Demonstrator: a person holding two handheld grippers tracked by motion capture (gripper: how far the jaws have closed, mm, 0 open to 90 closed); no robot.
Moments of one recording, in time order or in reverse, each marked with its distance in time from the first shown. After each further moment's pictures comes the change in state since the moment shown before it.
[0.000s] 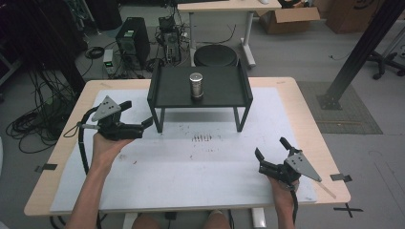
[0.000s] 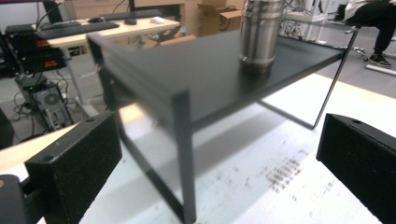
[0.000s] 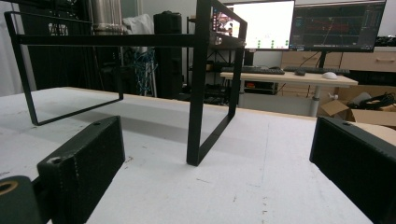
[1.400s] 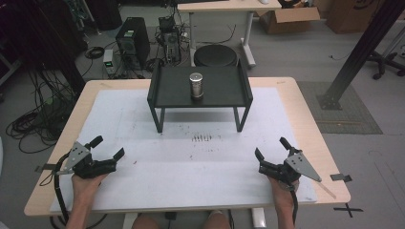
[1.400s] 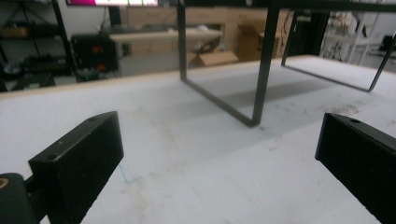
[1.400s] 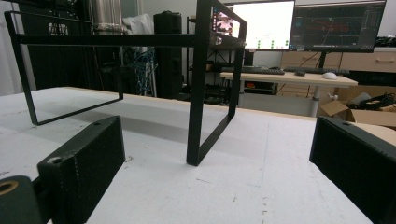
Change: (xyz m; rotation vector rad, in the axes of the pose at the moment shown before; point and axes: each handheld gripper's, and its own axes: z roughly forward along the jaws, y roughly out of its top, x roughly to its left) left arm 0.035 -0.134 -0.065 -0.138 0.152 -0.052; right arm 0.000 0.000 0.000 0.001 0.000 -0.002
